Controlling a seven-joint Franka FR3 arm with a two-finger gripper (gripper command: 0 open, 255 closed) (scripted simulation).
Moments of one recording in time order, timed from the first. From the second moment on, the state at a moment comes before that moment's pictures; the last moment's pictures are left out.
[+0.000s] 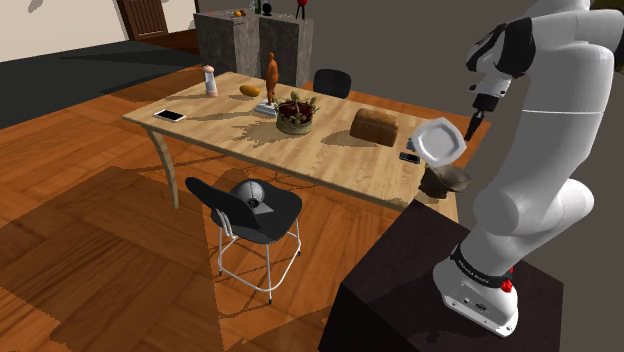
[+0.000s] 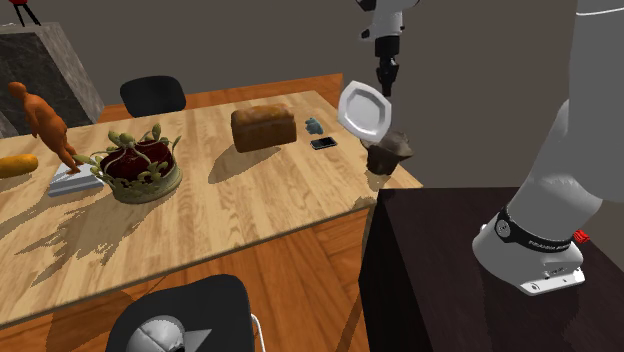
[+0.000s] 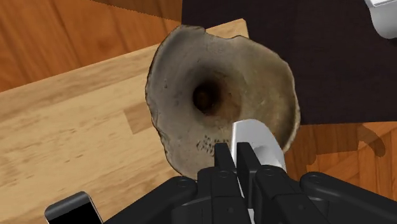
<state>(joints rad) -0.55 0.38 -0.74 -1.77 0.28 1.65 -1.49</state>
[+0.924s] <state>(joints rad) -0.58 0.47 -0.71 -1.83 0.34 1.78 -1.55</state>
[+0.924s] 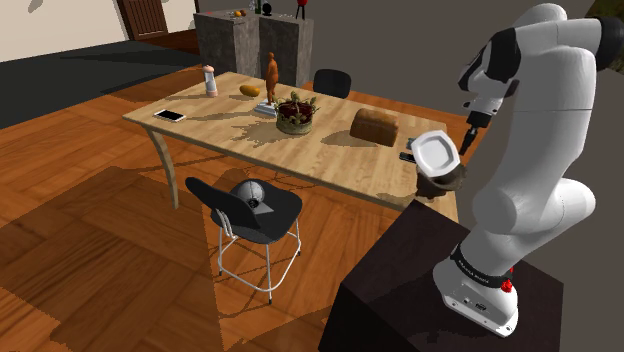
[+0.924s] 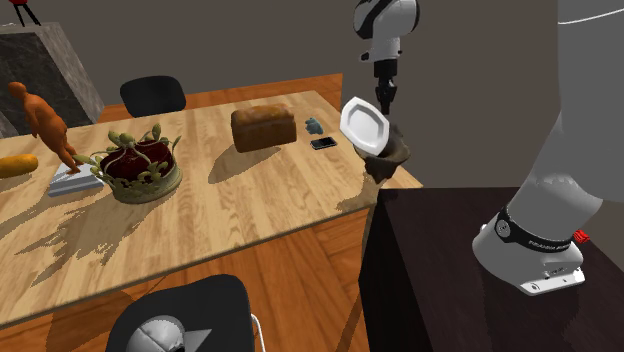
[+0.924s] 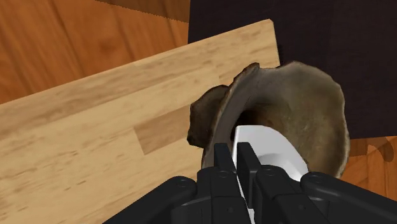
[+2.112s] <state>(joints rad) -0.59 0.49 -0.71 -1.81 0.35 1.78 -1.55</state>
